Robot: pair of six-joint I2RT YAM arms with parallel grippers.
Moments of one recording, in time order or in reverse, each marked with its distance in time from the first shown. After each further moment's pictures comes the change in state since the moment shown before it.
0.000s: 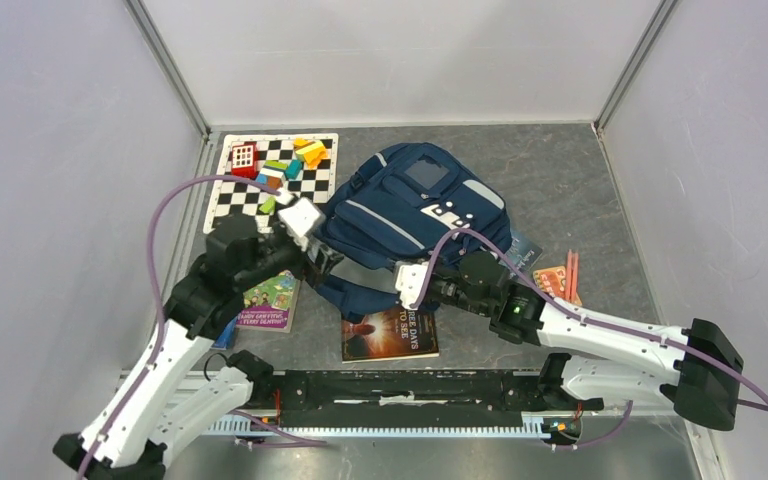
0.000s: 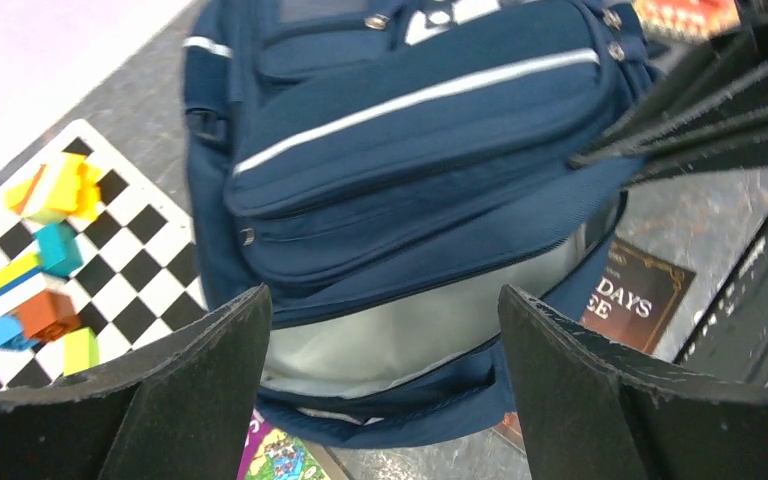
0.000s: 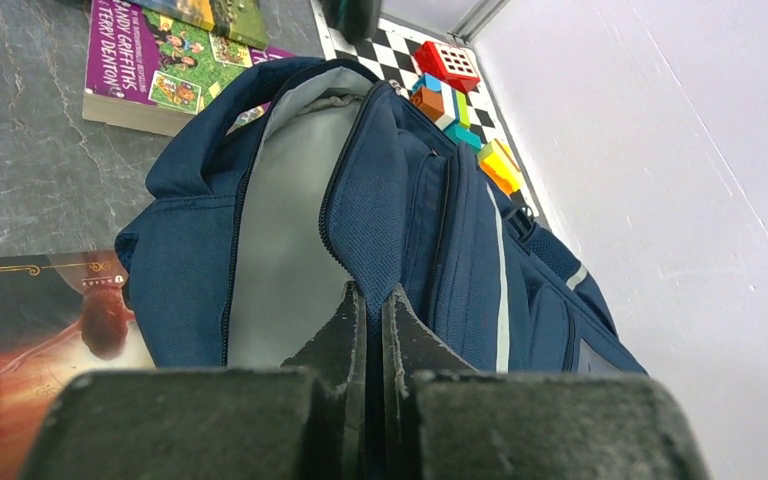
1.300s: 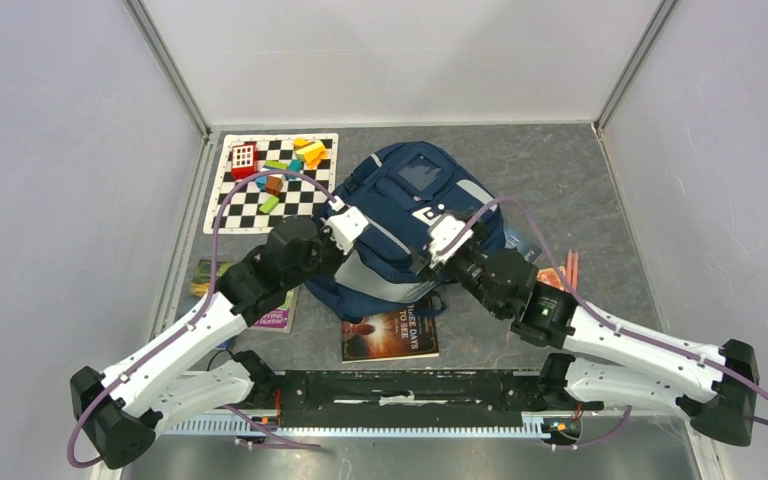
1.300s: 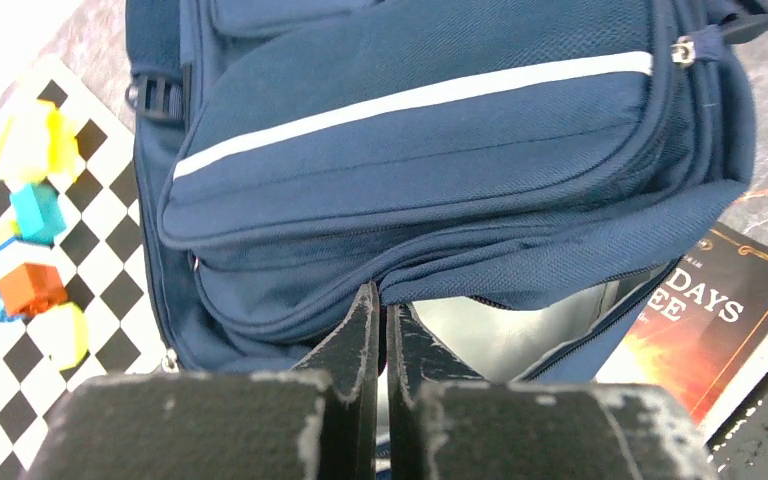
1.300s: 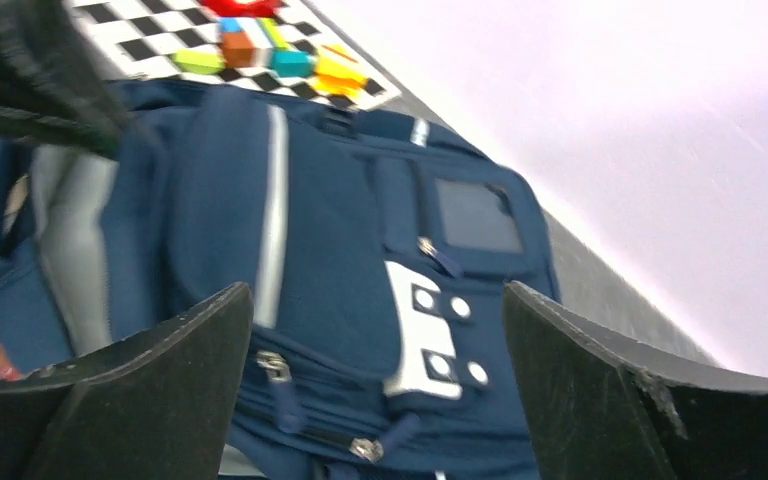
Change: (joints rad) left arm -0.254 0.196 -0.098 0.146 -0.290 0.034; right arm -0.006 -0.132 0.066 -0.138 0.430 0.250
